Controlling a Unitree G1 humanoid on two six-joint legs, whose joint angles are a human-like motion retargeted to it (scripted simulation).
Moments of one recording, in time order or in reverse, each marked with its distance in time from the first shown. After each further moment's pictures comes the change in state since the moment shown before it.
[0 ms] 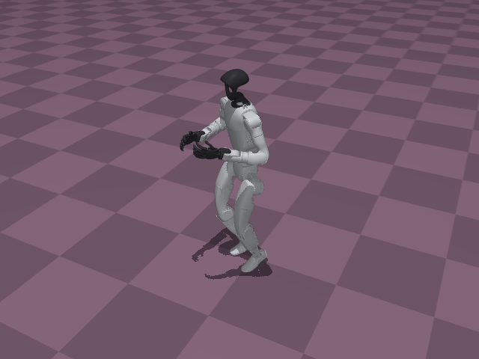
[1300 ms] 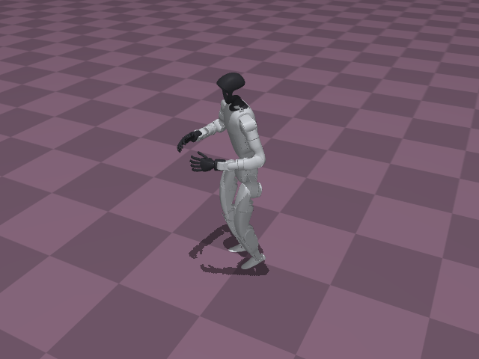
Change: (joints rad) left arm -0.022 0.056 -0.012 0.210 0.487 0.092 -0.293; right arm -0.188 -0.035 0.009 0.020 -0.157 0.051 0.151; waist 0.025 0.040 0.065; left_leg 0.061 0.081 0.111 -0.080 -0.370 0.054; right_leg 0.078 0.081 0.037 -0.294 -0.113 0.022
